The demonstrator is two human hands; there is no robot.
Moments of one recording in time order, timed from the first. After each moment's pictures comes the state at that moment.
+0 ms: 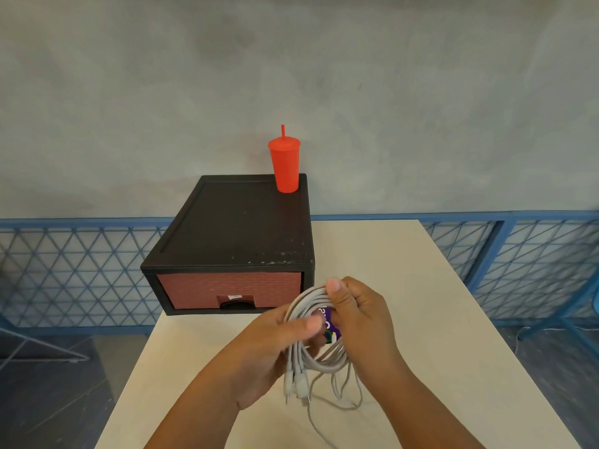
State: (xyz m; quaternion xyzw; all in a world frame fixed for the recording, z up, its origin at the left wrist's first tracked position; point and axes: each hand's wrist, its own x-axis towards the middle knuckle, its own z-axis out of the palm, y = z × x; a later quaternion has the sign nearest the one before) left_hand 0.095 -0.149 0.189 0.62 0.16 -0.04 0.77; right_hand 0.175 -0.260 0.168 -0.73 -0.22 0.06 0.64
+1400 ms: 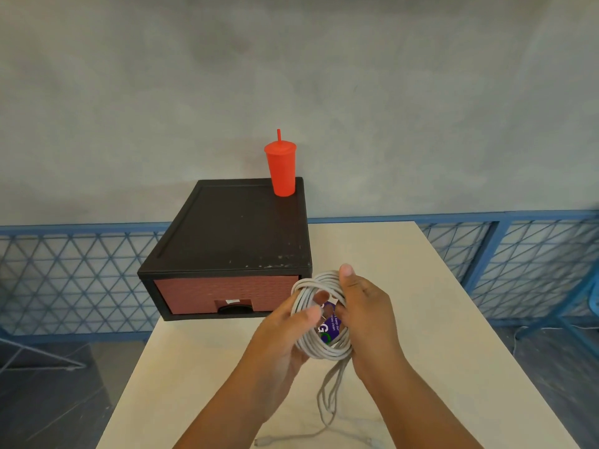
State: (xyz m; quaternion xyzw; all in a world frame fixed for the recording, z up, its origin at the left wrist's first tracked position) left_hand 0.098 -0.171 0.191 0.57 0.13 0.04 0.81; right_hand 0.181 -0.256 0.180 -0.71 -0.10 0.09 0.70
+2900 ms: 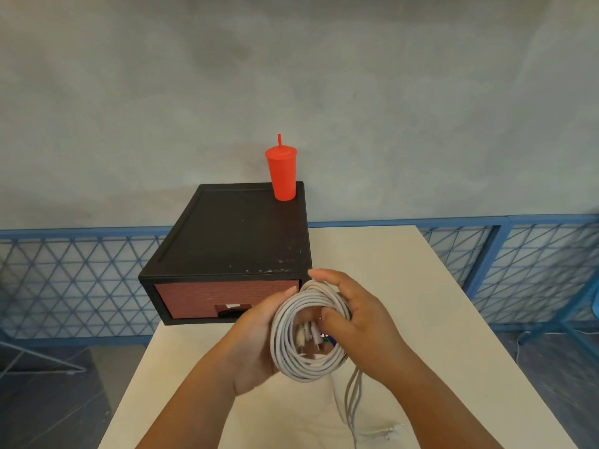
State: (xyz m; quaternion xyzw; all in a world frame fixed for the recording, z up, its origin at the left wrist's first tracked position) left_hand 0.109 -0.140 0.198 0.56 0.19 -0.03 0.81; right_hand 0.179 -0.275 0.198 -0.77 -0.38 0.11 0.51
